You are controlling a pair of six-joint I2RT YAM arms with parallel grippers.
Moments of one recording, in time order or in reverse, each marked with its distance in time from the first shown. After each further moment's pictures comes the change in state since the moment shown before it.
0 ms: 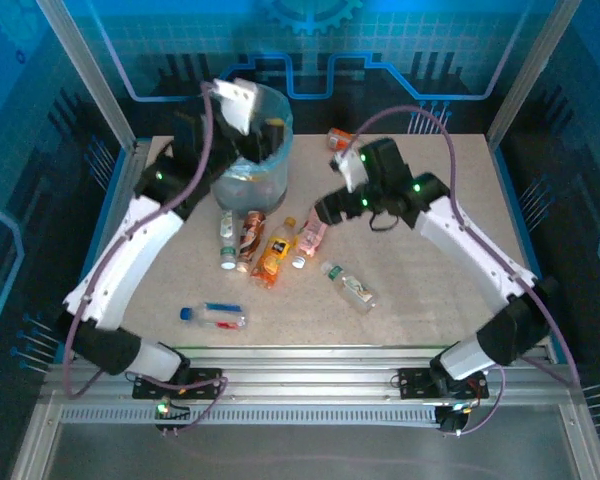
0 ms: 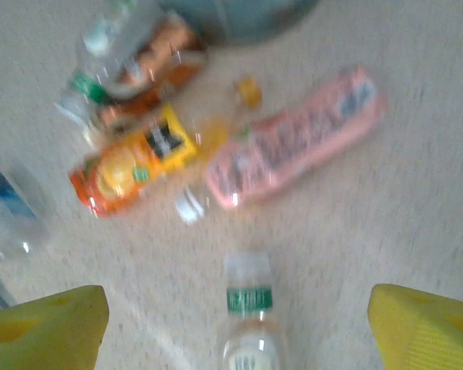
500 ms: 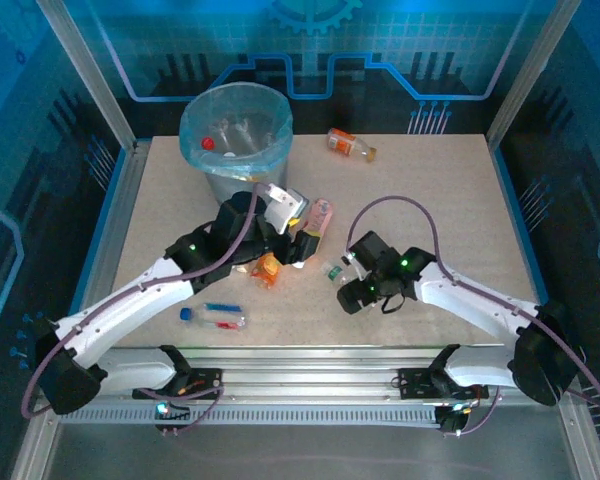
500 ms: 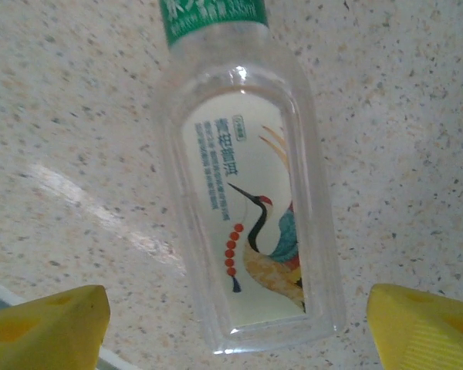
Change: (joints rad) left arm -0.182 -0.158 -0.397 0.147 0.077 -0.139; right arm 0.172 -0.091 -0.434 0.000 0.207 0.164
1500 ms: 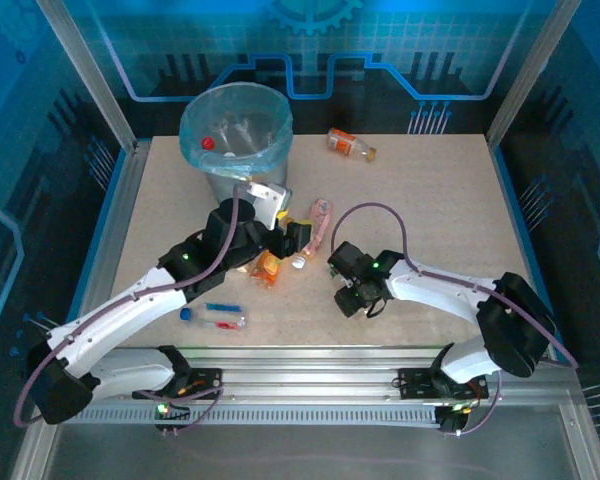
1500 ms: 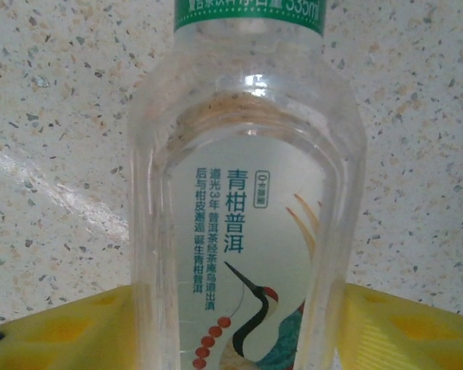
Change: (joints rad) left arm 0.000 -0.077 -0.070 0.077 -0.155 -0.079; right arm 0.075 0.184 0.046 0.040 0.098 0.034
